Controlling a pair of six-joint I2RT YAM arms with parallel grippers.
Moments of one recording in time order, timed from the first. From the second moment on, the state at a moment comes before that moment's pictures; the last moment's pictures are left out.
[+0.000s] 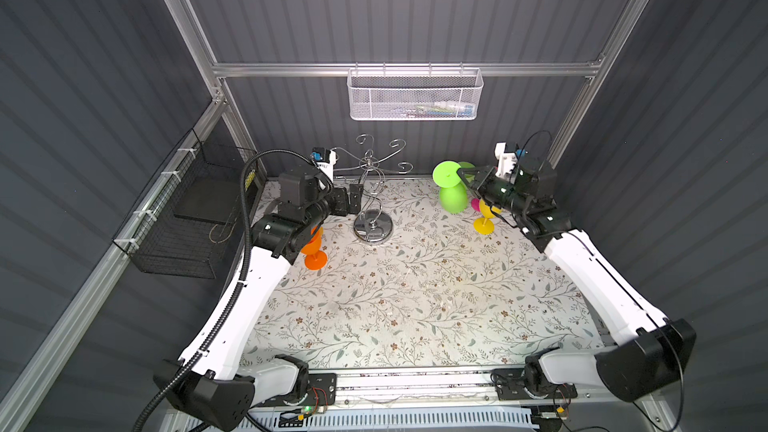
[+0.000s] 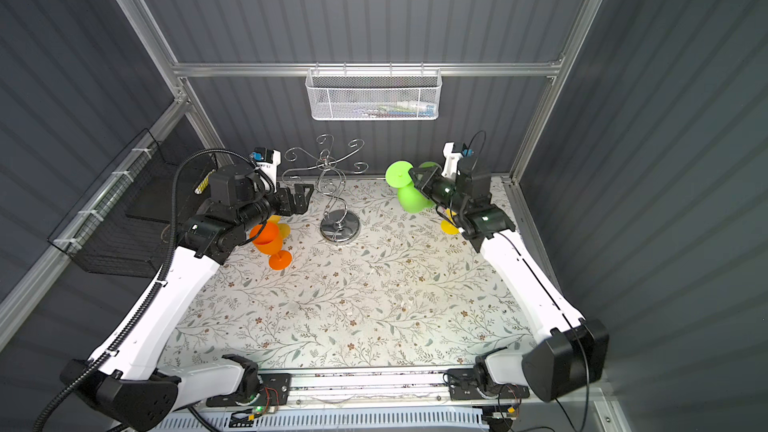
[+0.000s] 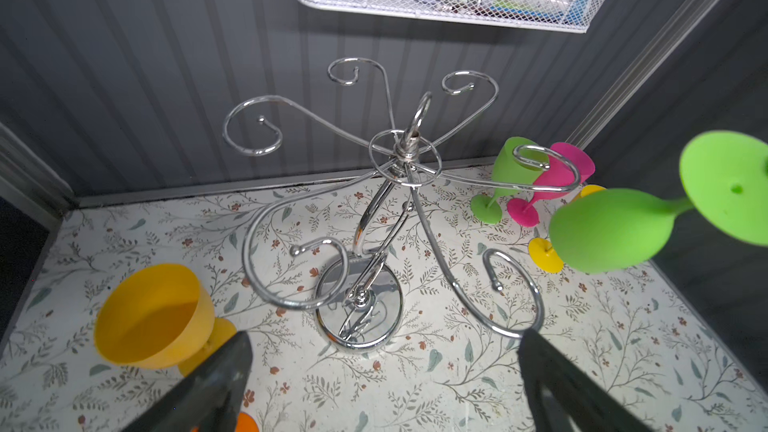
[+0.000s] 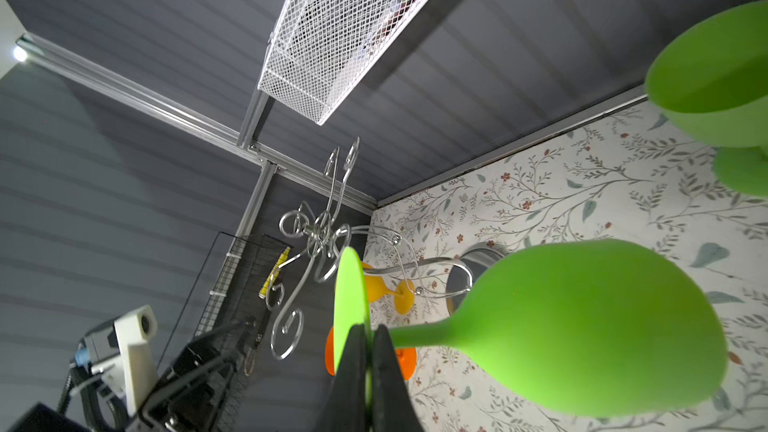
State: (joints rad) left arm -0.37 1.23 1.42 -0.59 0.01 -0.20; right arm 0.32 1.29 1.25 -0.15 -0.34 0.87
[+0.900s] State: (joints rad) left arm -0.37 0.94 1.08 -0.78 0.08 -0.97; right arm 0.91 1.05 0.69 0.20 -0.01 0.13
